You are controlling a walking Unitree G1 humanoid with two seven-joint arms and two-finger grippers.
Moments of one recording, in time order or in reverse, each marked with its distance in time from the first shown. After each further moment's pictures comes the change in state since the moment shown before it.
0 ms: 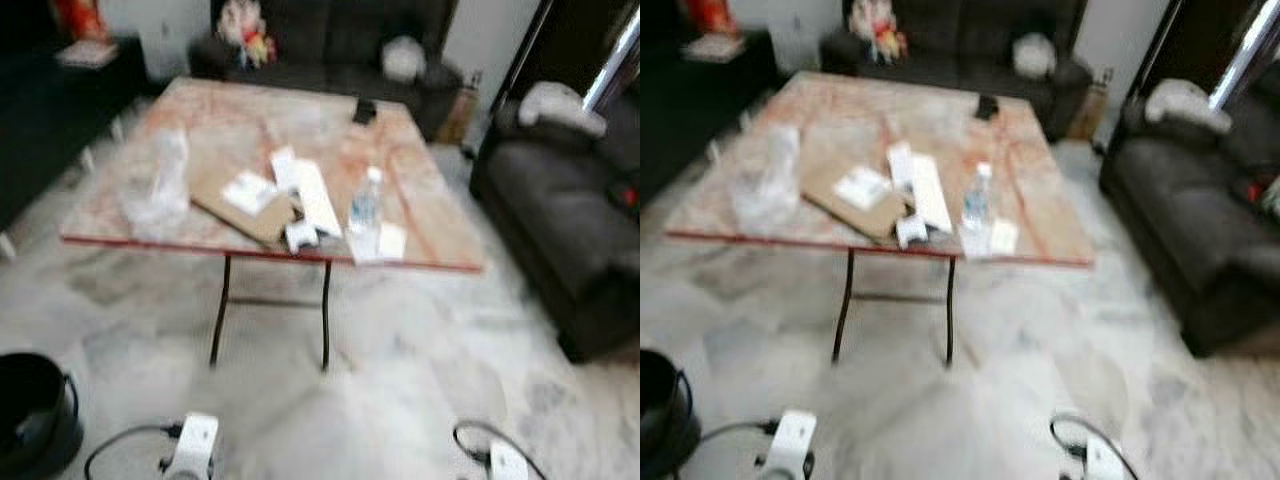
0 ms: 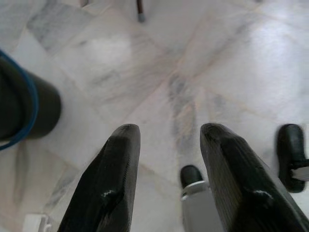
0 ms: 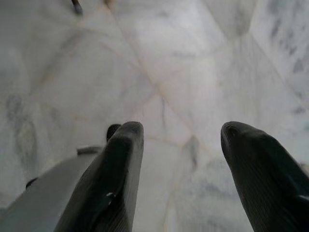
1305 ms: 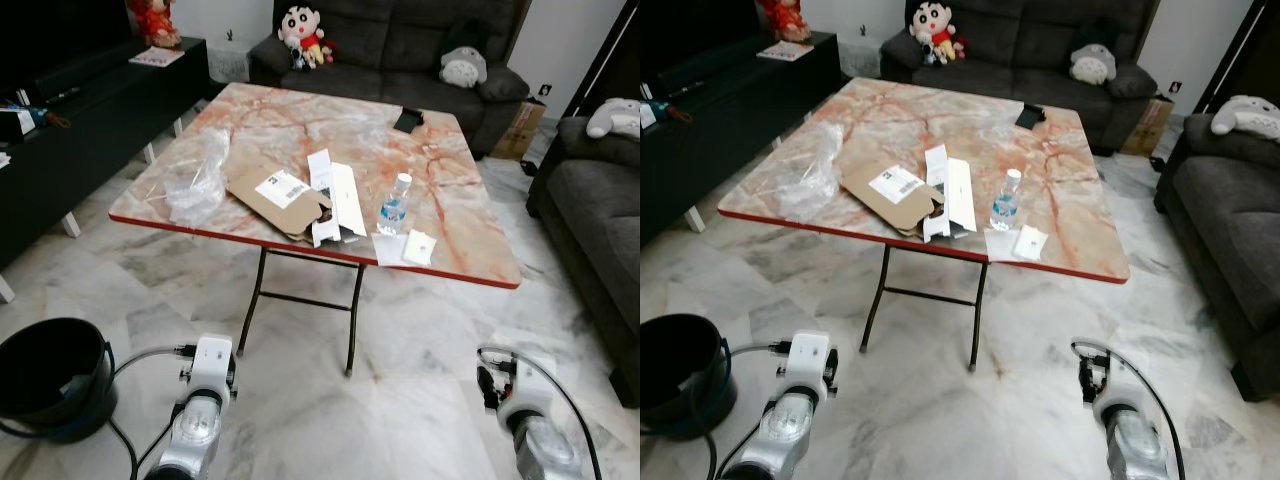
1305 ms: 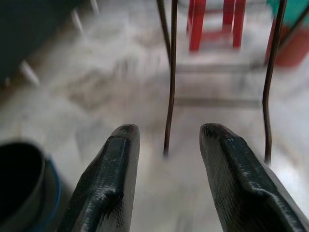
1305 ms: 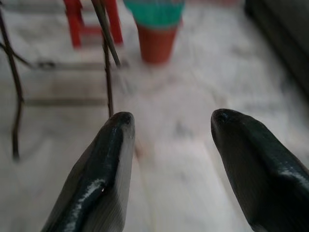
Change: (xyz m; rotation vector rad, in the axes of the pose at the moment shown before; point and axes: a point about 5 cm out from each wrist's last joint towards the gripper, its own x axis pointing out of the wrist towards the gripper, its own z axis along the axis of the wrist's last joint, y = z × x) left arm -0.001 0.012 0.131 -0.099 -0.594 0.056; right arm -0.021 0.013 0.154 -0.091 -0.686 0.095
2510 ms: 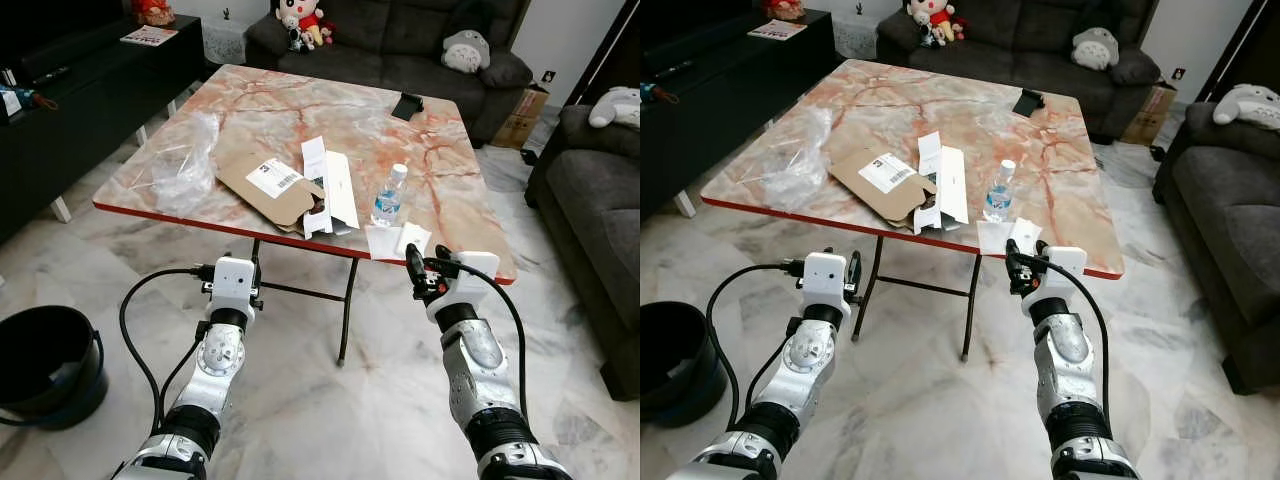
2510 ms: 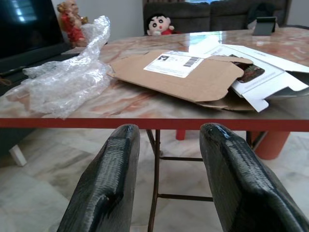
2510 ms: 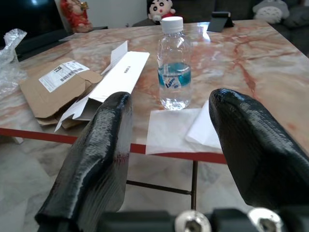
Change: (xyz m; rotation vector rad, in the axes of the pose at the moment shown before) left arm 0.022 -0.015 0.093 -0.035 -0.383 -0.010; right arm 0.021 0.107 0.098 0.109 -0.401 0.327
